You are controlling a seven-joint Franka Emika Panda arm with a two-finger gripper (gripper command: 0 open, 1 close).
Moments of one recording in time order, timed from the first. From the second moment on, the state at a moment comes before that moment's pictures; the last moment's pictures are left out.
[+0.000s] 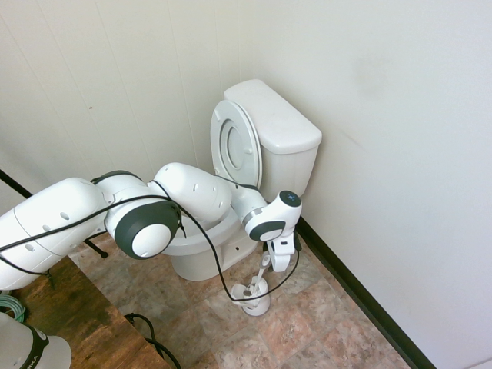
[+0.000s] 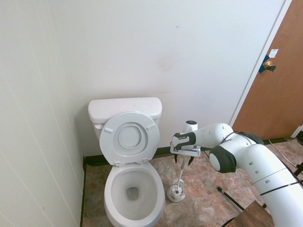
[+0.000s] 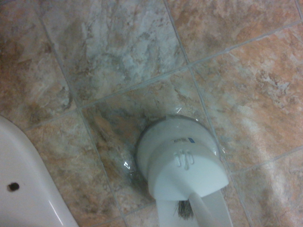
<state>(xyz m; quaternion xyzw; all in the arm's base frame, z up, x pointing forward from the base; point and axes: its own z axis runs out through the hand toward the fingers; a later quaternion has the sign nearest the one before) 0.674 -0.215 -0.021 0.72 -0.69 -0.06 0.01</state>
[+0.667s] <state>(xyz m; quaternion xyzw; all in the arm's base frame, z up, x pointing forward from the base) 0.675 -0.212 -0.023 0.72 -0.69 -0.06 0.01</state>
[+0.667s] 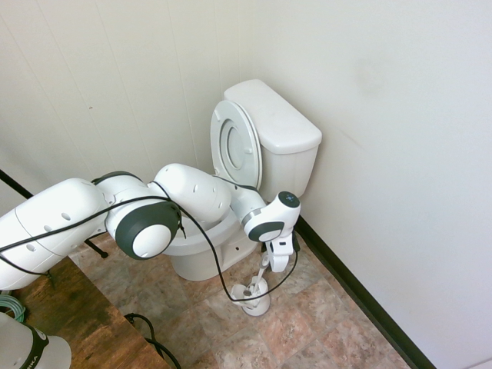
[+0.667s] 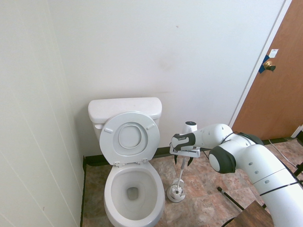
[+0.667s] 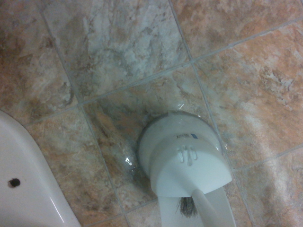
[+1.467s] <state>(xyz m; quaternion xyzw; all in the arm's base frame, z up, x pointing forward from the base) 0.671 -0.217 -0.020 0.72 -0.69 -0.06 0.01</state>
